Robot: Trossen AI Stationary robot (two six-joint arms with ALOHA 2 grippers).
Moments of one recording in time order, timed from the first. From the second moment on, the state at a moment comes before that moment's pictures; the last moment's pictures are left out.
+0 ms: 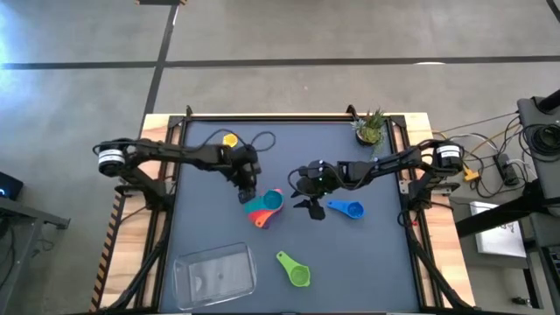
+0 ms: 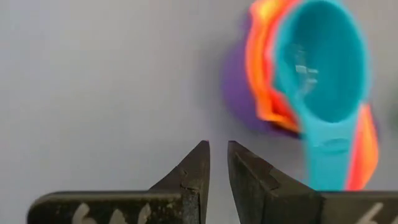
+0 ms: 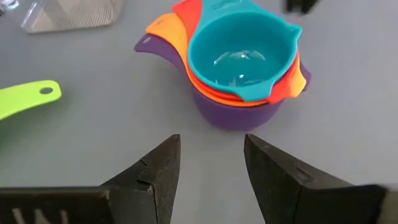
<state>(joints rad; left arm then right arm) 0.25 1.54 0.86 -0.42 0.25 -0.18 -0.09 1.68 0.83 0.19 -0.31 -0.12</state>
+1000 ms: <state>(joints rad) 0.26 1.12 0.82 -0.57 0.04 -0.22 0.02 1.66 0.83 0.16 -0.31 -0.10</state>
